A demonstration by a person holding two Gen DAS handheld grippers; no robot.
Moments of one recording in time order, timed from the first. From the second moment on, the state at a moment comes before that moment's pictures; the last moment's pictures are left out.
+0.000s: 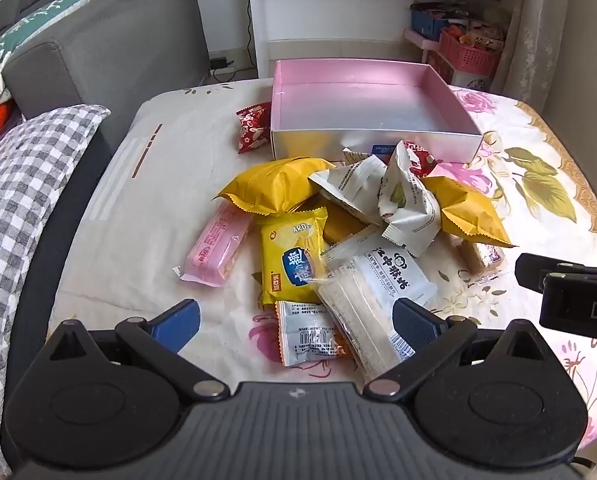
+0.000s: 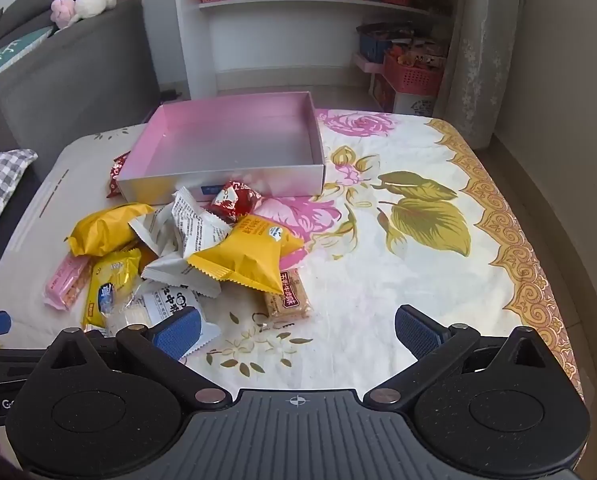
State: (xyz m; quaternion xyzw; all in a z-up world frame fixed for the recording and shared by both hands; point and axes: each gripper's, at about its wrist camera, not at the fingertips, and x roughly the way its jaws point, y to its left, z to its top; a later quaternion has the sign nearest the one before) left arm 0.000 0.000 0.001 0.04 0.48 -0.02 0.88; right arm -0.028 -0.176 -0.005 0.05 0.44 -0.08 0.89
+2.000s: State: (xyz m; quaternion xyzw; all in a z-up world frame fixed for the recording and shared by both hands) left arm -0.002 0.012 -0.001 0.04 0.48 0.00 0.88; right arm -0.026 -0.167 -0.013 0.02 0.45 -0.07 0.89
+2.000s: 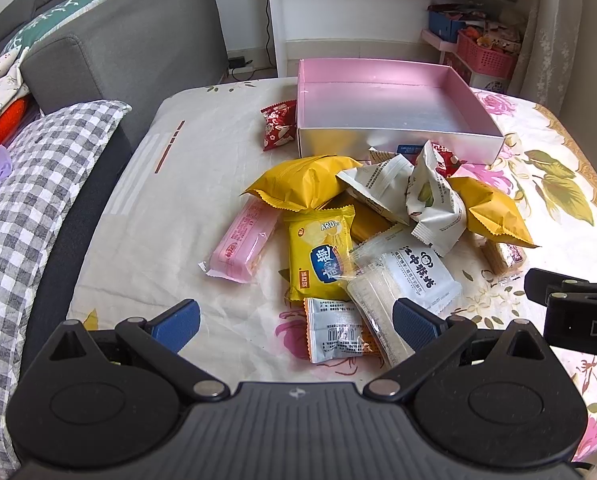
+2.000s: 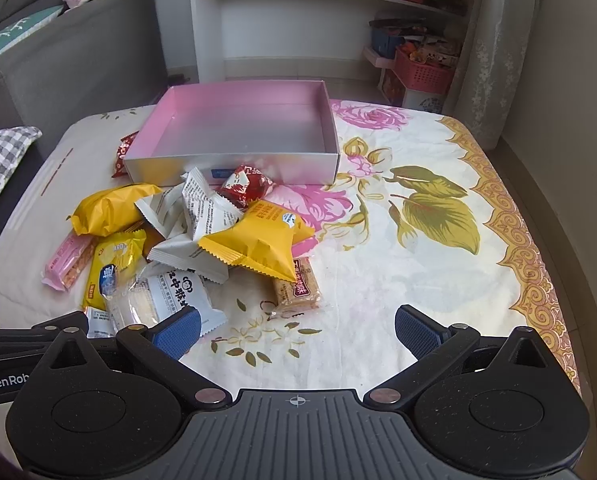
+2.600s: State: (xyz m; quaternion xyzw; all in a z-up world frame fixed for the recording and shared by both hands) left arm -0.002 0.012 -0.001 0.04 0.48 0.00 0.88; right arm -0.026 -0.167 -0.012 0.02 0.45 -0.07 0.89
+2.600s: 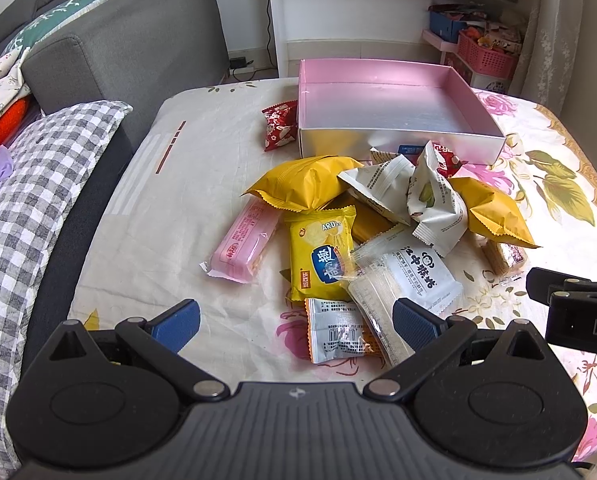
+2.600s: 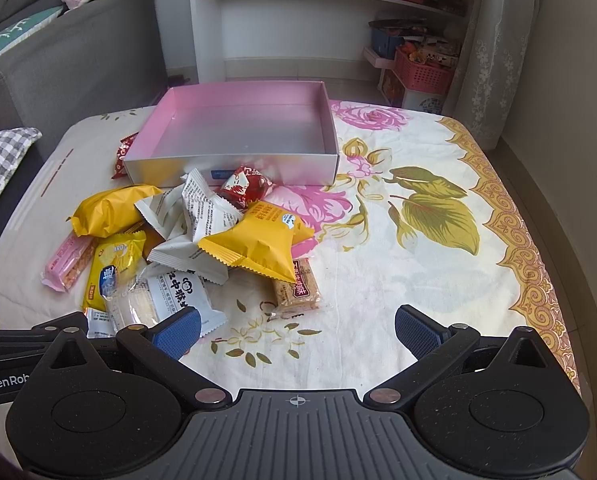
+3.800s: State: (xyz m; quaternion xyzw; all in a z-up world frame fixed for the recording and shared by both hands) left arm 0.033 0.017 0.001 0.07 0.43 -0.11 0.89; right arm 0.011 -0.201 -0.008 0.06 0.43 -0.03 0.90
